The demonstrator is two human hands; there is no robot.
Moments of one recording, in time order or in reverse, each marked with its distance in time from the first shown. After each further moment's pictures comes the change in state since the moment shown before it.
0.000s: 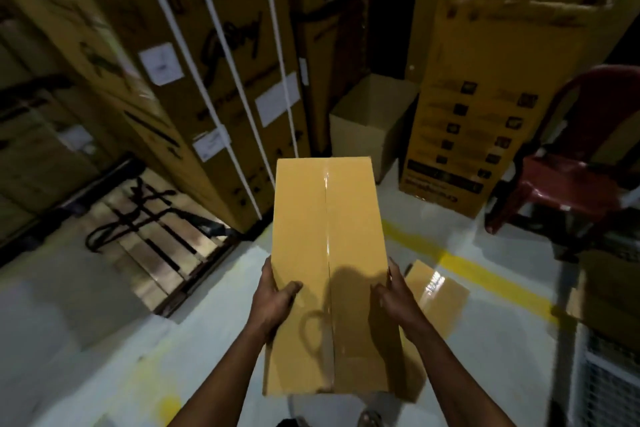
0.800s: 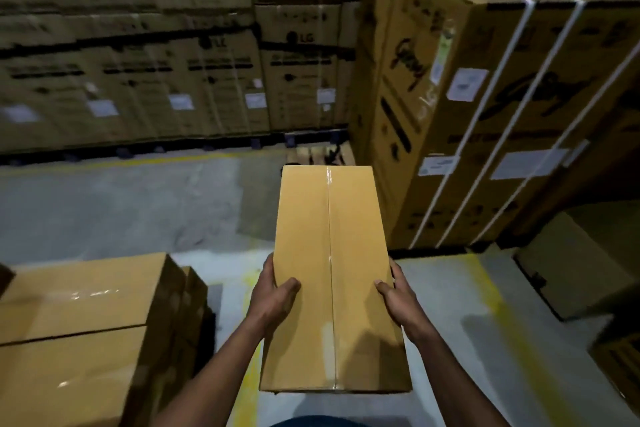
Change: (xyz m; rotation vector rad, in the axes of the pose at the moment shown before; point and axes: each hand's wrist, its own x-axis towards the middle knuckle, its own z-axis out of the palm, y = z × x) left_hand -0.109 -0.146 -0.254 -0.369 0.706 -0.219; right_hand 0.018 -0.158 0.330 -0.364 -0.657 -0.220
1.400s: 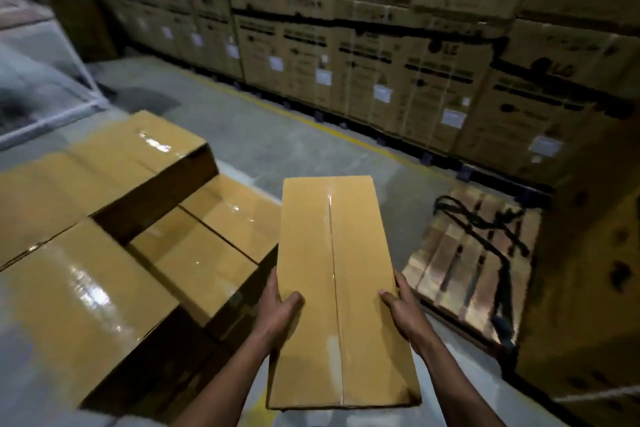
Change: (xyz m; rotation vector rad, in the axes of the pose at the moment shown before) left_hand -0.024 -0.054 -0.108 -0.305 0.659 -0.227; right_hand 0.139 -0.119 0.181 -0.286 -0.630 -0.180
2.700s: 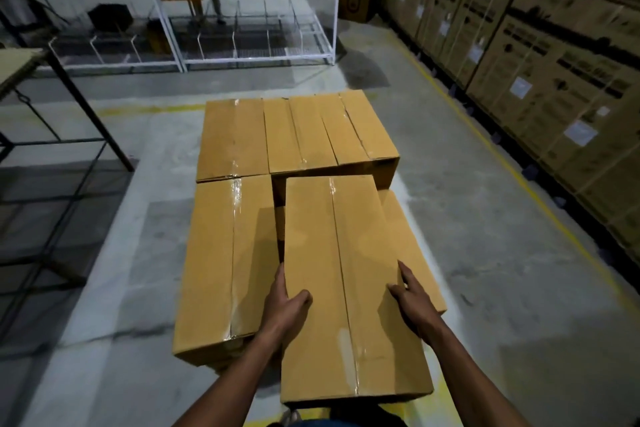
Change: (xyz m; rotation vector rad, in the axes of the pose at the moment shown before) left_hand 0.127 -0.040 -0.234 -0.290 0.683 -0.238; right_hand 0.240 -0.227 0.320 -0.379 -0.647 -0.234
